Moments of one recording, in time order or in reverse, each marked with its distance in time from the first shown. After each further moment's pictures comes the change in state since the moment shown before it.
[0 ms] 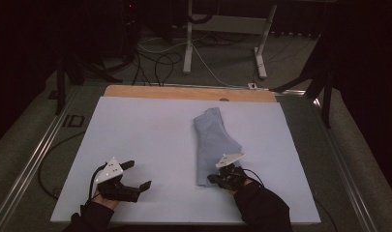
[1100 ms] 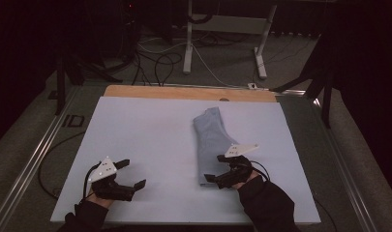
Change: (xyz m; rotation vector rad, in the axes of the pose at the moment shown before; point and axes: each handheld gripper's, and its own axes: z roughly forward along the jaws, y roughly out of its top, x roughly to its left) left arm 0.012 -0.003 -0.010 -0.013 -0.002 0.001; right arm -0.014 0.018 -0.029 -0.218 0.079 0.025
